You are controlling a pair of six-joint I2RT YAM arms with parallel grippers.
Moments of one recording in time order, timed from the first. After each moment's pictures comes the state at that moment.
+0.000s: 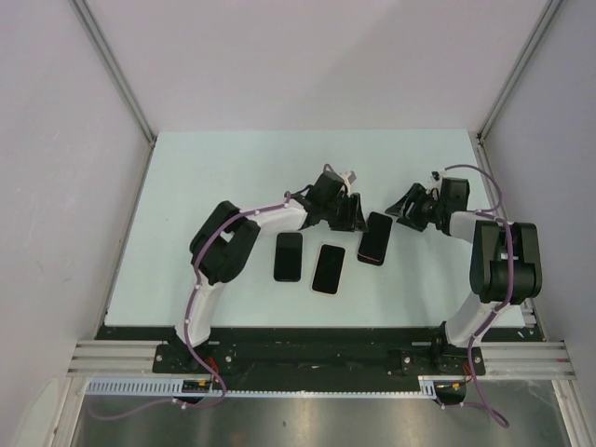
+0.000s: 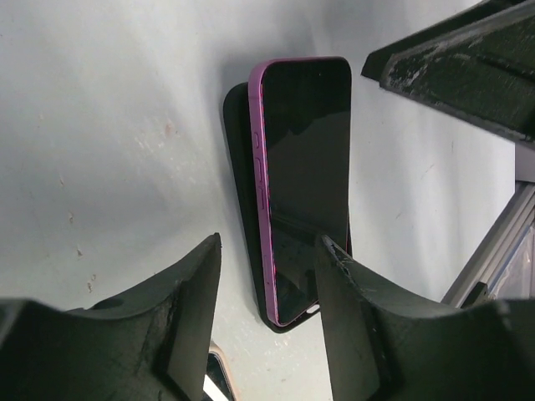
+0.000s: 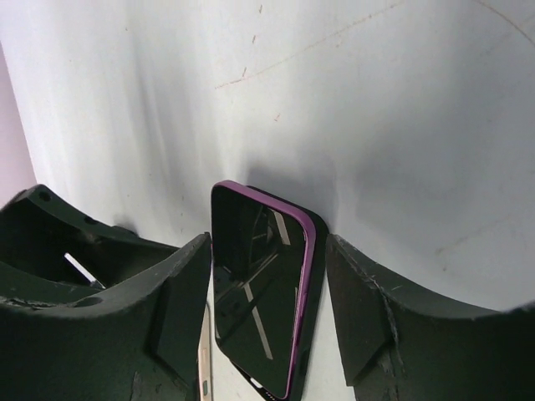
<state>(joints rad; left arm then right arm) -0.75 2.18 1.54 -0.08 0.34 -0.65 -0.08 1.72 0.87 0.09 -0.57 0.55</state>
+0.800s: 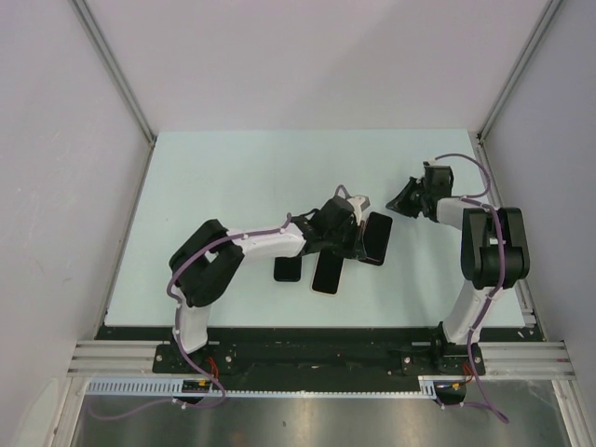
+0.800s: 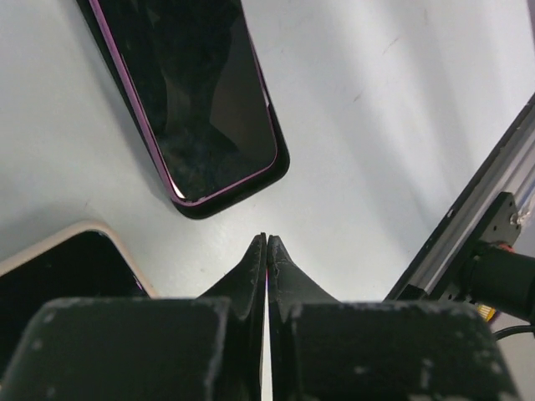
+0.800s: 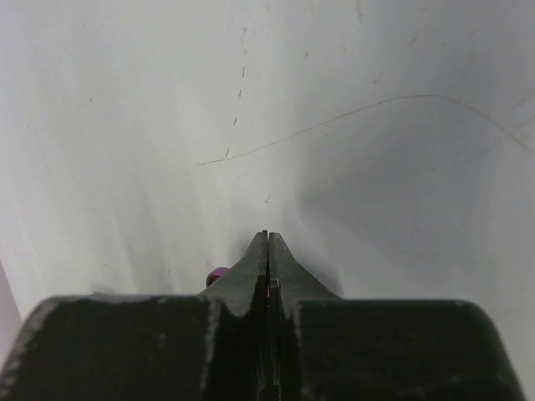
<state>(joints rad) -0.91 1.95 1.31 -0.07 0.25 -0.56 0.00 1.84 1.03 0.06 -0.37 0.61</state>
